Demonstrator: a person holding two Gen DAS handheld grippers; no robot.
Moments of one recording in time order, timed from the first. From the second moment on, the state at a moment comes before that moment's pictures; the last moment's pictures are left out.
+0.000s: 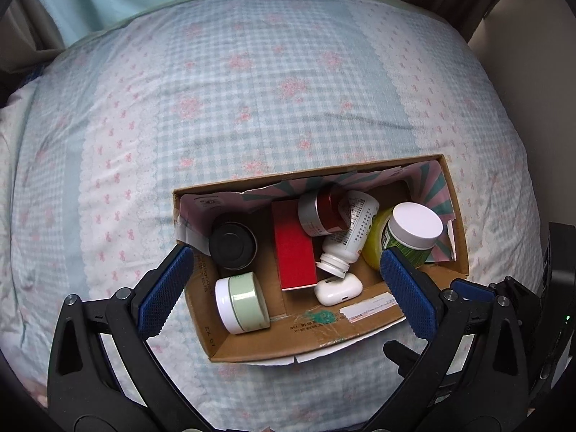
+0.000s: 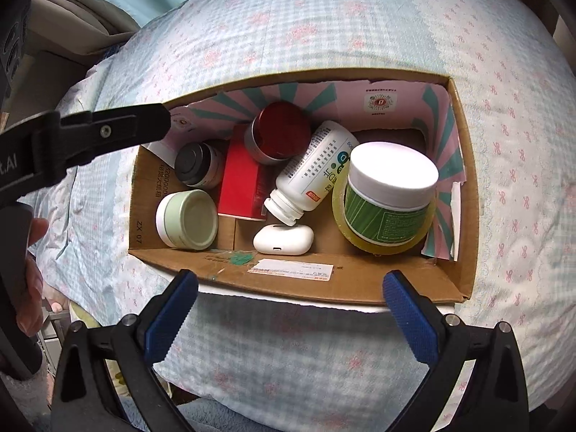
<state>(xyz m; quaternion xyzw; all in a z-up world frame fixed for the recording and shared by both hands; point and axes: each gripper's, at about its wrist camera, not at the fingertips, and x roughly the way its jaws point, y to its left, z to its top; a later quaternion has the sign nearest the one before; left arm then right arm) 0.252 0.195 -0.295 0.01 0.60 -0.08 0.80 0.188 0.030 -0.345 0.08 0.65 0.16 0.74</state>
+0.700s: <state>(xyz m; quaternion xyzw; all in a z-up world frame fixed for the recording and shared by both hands) 0.124 0.188 -0.011 -0.02 0.34 -0.06 0.94 0.128 -0.060 -0.029 0.05 0.41 0.06 0.91</state>
